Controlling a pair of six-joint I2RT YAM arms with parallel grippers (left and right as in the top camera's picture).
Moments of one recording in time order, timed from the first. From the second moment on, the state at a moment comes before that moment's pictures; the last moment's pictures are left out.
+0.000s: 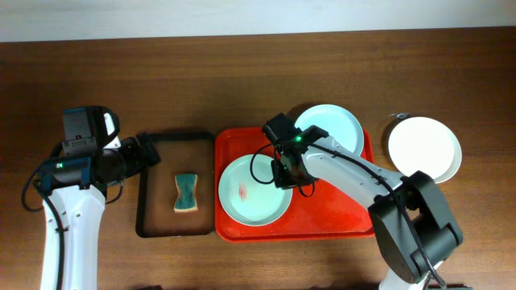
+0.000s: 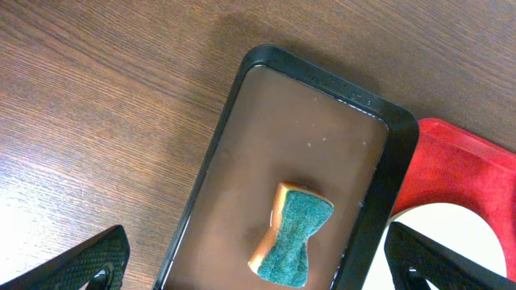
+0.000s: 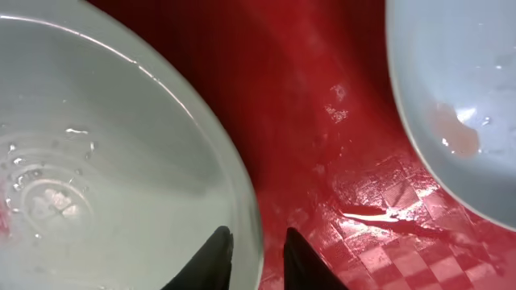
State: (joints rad) left arm 0.16 1.29 1.14 -0.96 0.06 -0.29; right arm 0.58 1.88 1.23 -0.84 0.00 0.44
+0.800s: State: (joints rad) left arm 0.16 1.29 1.14 -0.96 0.06 -0.29; right arm 0.57 1.90 1.24 -0.90 0.10 0.63
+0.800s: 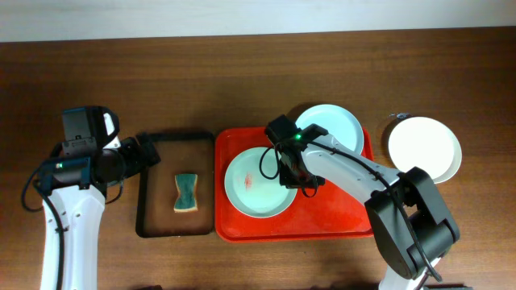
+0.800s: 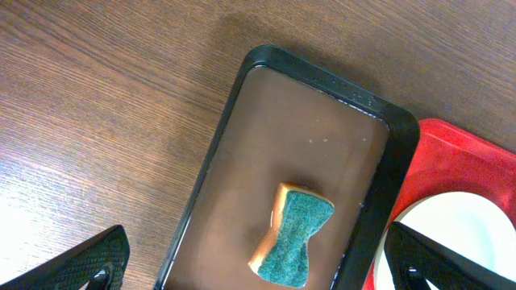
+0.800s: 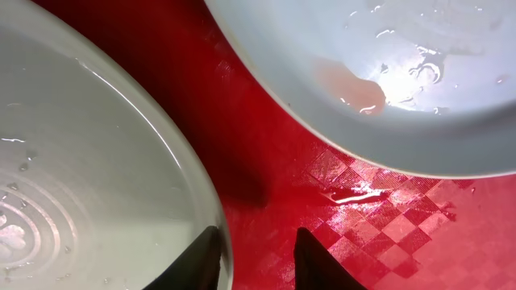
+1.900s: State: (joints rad) left arm -0.15 1.61 0.96 -0.79 0.01 -0.20; right arm 0.57 1.90 1.24 -0.90 0.10 0.63
